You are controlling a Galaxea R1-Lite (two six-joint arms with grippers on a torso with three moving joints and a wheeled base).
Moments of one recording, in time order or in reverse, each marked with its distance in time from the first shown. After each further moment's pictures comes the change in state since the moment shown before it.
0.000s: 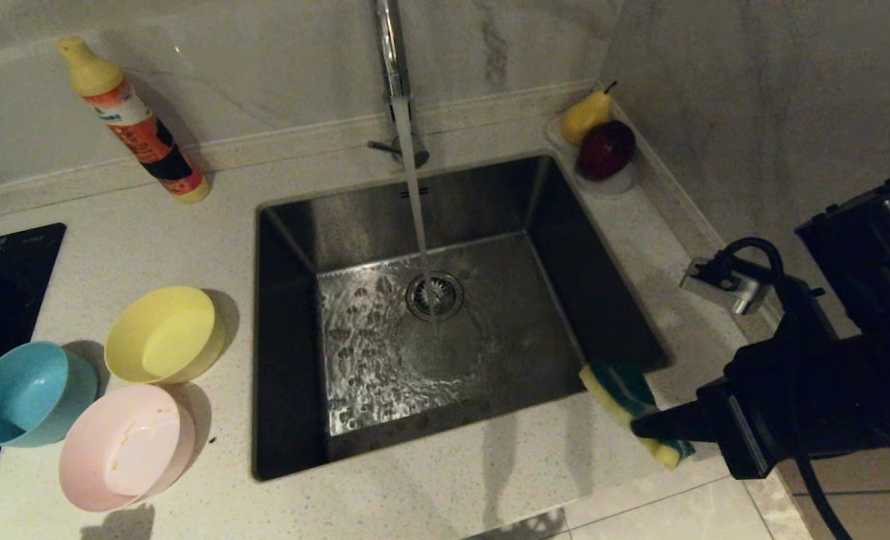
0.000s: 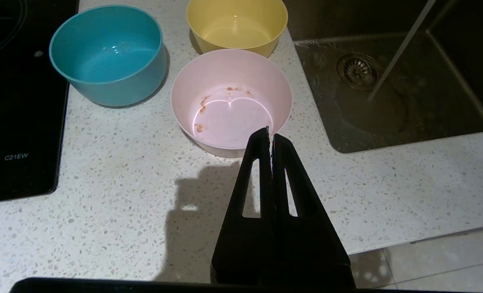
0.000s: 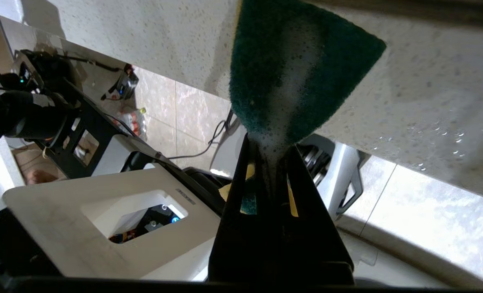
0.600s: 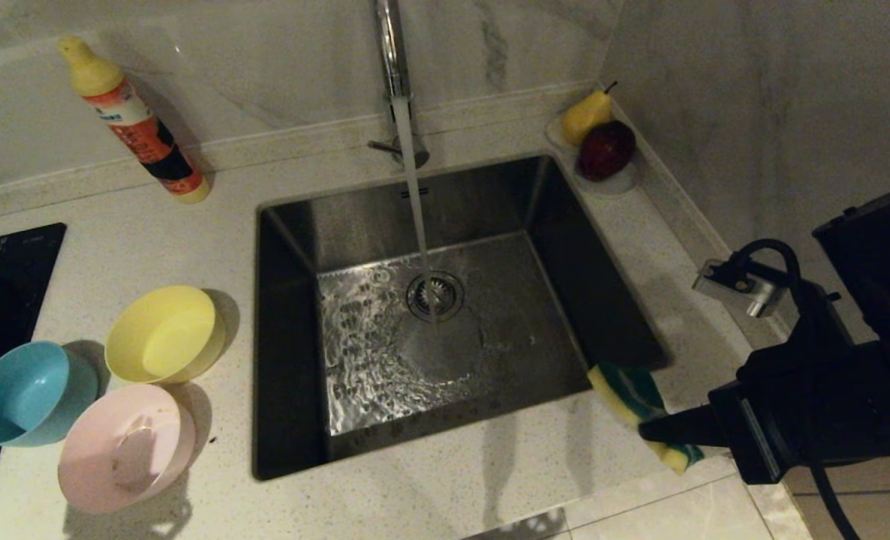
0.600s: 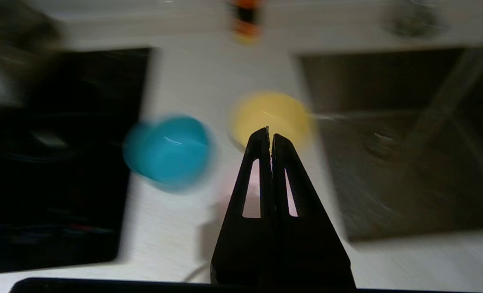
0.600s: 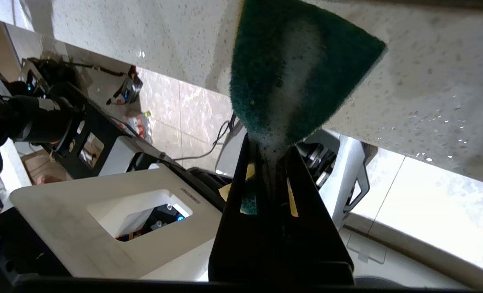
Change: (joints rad) left arm 0.008 0.216 -0.381 0.043 0.147 0.045; right arm -0.006 -0.030 0.024 -0.008 0.001 0.023
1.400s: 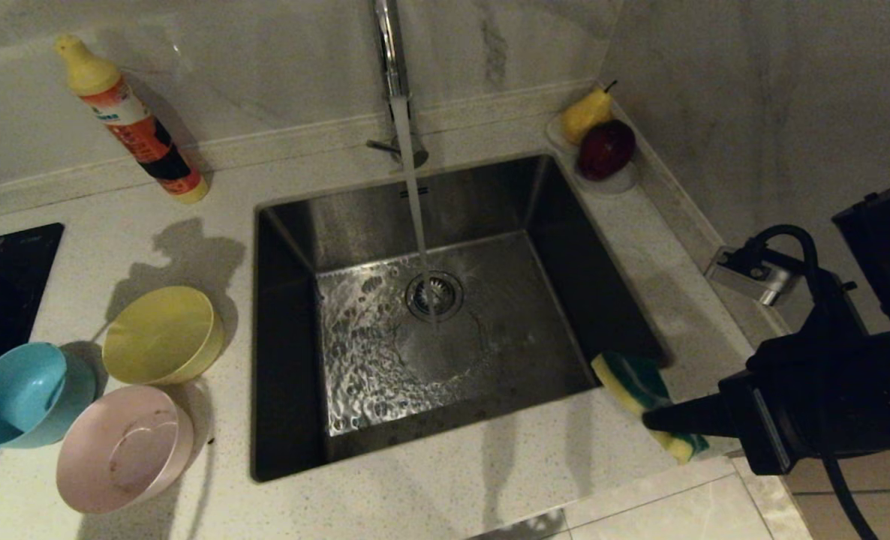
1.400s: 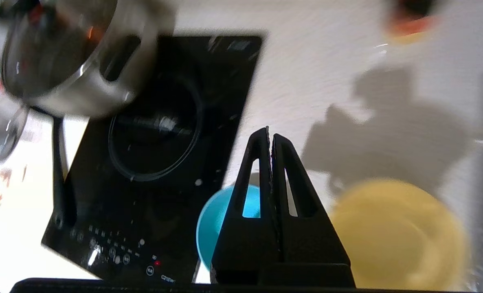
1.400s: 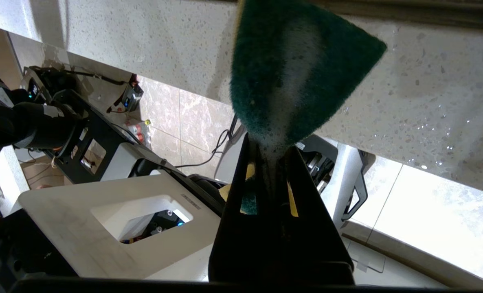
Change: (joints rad) left arm 0.112 0.969 -0.639 0.042 0.354 -0.004; right arm -0.004 -0.013 -0.013 -0.004 -0.003 -0.002
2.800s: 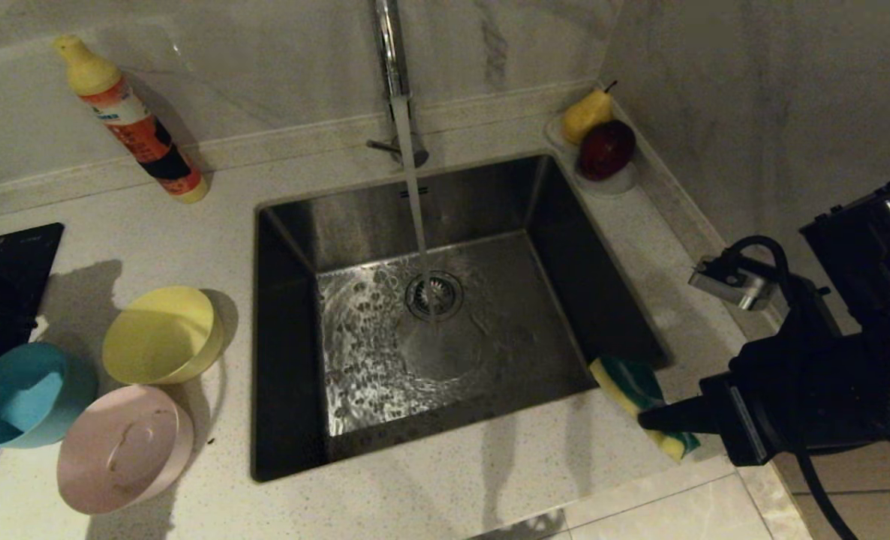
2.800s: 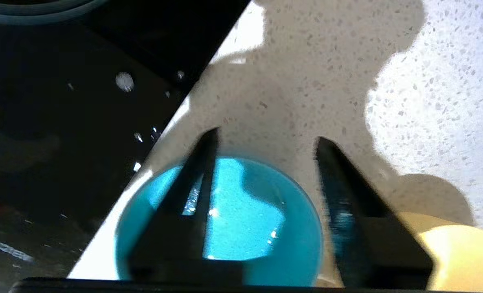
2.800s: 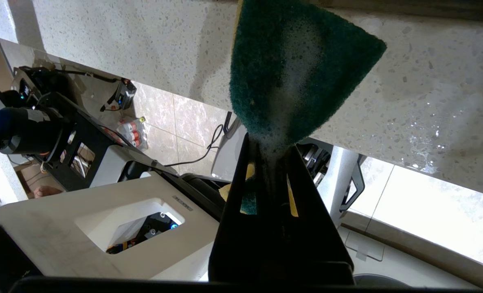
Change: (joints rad) left arm 0.485 0.384 -0.001 0.037 -0.699 -0.468; right arm -0.030 0.041 0.000 0.001 0.000 -0.005
